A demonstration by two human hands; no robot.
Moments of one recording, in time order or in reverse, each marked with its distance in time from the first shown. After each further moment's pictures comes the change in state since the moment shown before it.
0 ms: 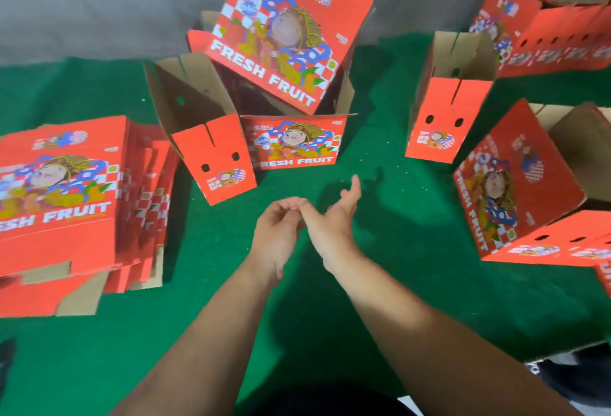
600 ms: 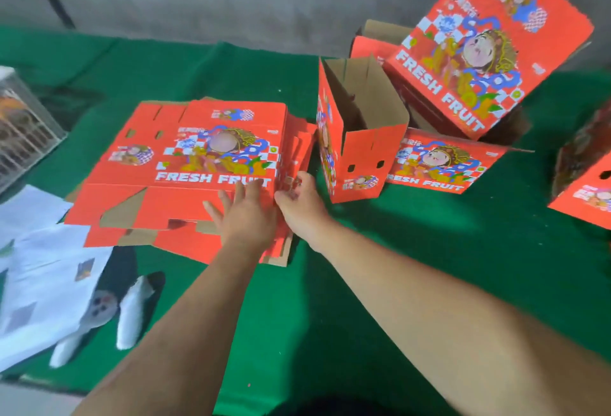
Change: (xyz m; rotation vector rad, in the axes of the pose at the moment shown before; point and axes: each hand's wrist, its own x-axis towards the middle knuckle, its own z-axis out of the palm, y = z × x) left_hand 0.023 0.015 -0.310 1.090 0.507 0.045; right_hand -0.094 -0.043 0.284 -0.281 -0.603 -0.055
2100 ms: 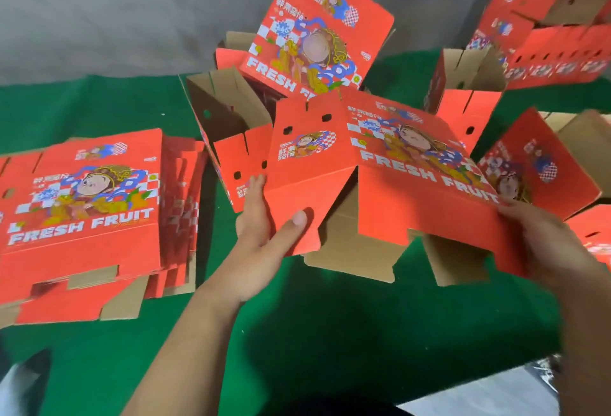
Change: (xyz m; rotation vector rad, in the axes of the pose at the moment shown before) left_hand -0.122 0.145 0.003 -0.799 -0.537 0.471; right_hand -0.230 0.108 -0.429 0.266 0.768 0.357
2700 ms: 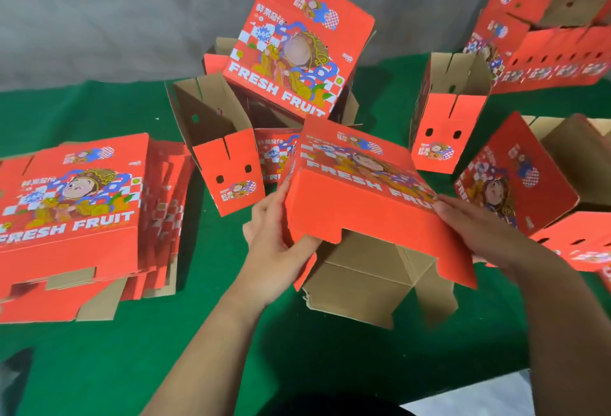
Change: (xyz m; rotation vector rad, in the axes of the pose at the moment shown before) left_hand 0.011 0.022 0.081 0.119 0.156 0.048; right_hand 0.011 -0.020 0.005 -0.356 -0.363 -0.170
